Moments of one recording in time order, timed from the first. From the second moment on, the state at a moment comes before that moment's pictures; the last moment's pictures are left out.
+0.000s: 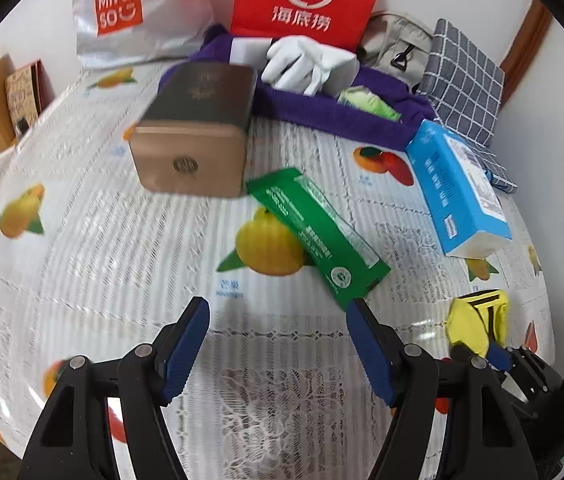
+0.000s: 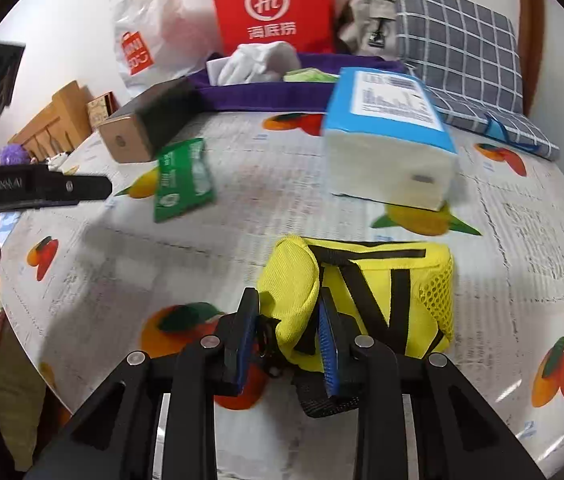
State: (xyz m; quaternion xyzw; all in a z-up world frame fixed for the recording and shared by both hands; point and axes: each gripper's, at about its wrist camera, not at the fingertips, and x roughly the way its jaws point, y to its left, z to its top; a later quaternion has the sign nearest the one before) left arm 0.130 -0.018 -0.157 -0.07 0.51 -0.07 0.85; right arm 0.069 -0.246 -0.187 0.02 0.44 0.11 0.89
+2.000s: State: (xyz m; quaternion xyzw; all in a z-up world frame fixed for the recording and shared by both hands) left arm 0.118 -0.027 -0.180 0.01 0.50 -0.05 0.86; right arm 0.084 -0.270 -0.192 0.02 0.42 0.12 0.90
